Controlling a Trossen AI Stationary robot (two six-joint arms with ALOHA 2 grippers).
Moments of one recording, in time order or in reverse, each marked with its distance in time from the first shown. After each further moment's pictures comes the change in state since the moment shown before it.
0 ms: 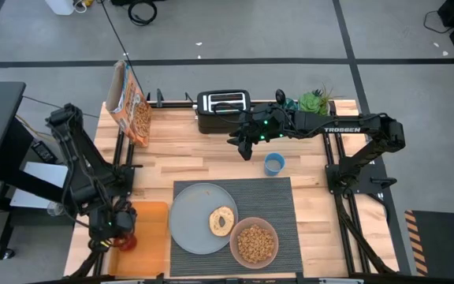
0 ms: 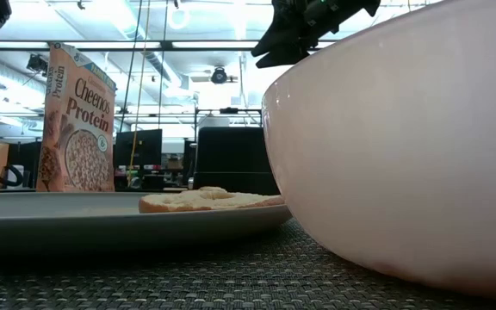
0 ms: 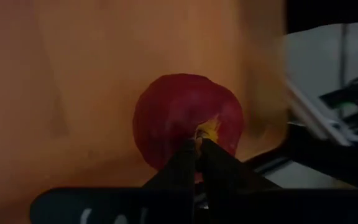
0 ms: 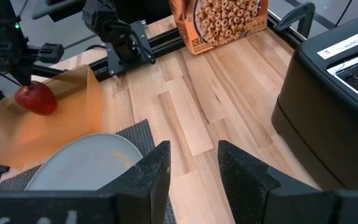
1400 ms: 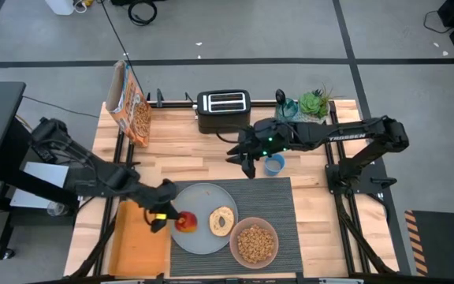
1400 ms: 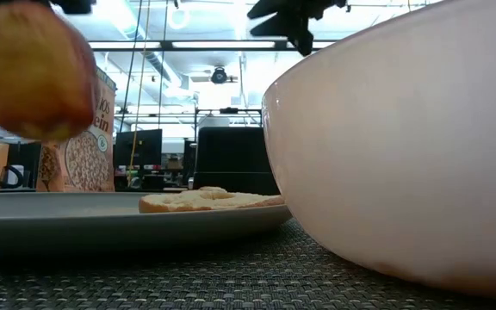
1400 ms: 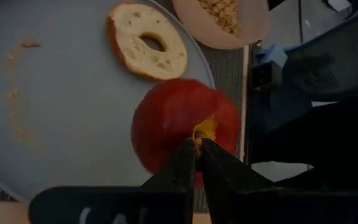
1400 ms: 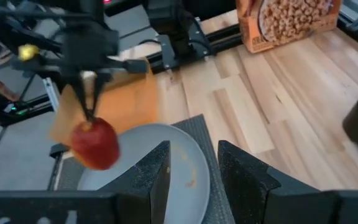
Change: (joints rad) left arm 0.610 0.091 0.000 0.431 -0.136 0.153; right arm 0.162 -0.026 0.000 0.022 -0.008 0.050
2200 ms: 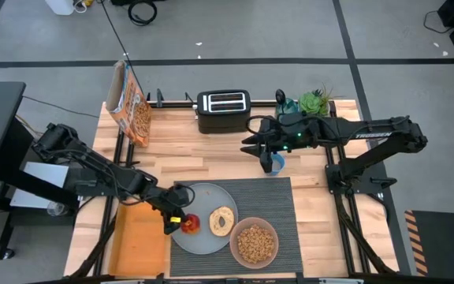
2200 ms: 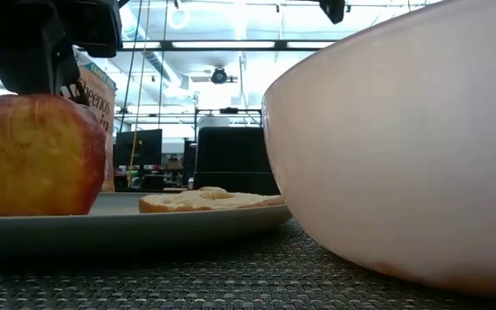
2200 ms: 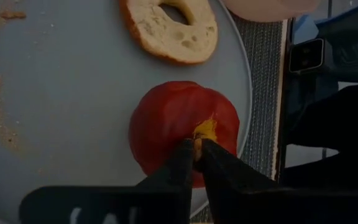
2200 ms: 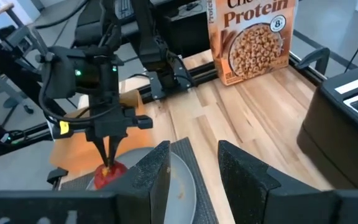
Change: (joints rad) left arm 0.080 0.220 0.002 0.091 0.106 0.056; right arm 0.045 -0.196 0.001 -0.104 0.170 0.015
